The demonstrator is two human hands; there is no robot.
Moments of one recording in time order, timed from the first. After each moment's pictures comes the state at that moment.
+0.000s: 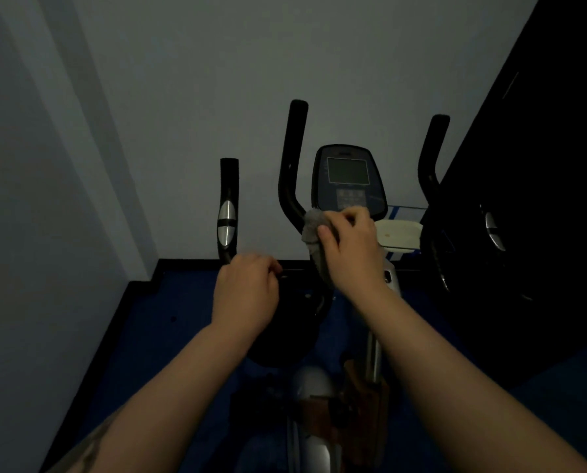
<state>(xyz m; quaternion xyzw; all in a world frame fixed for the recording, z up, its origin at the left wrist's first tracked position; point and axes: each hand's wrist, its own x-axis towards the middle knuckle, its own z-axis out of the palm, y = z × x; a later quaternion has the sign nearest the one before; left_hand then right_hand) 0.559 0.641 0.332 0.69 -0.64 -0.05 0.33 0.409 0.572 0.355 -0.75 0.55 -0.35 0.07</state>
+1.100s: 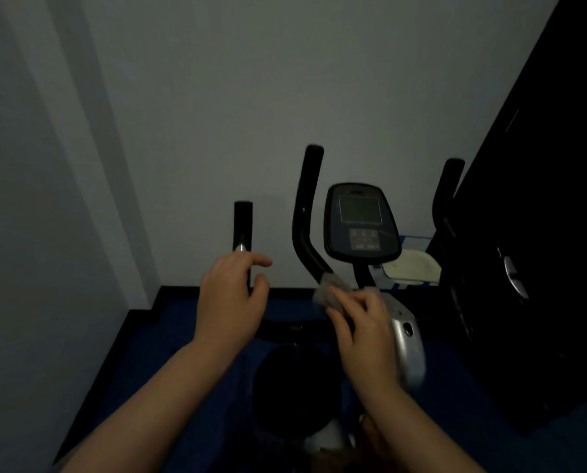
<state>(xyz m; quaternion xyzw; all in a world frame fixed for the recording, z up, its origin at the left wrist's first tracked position) 0.610 0.609 0.353 0.62 -0.61 -0.05 0.49 0.413 0.591 0.310 -0.74 0.50 -0.45 0.08</state>
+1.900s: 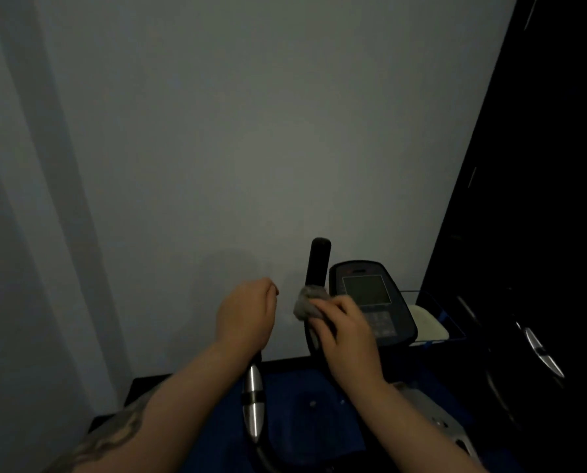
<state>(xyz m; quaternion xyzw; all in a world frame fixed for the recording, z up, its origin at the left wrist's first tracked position) 0.663 0.433 0.379 0.62 -0.68 0.02 0.39 0.485 0.464 0.367 -0.75 0.47 -0.46 0.04</state>
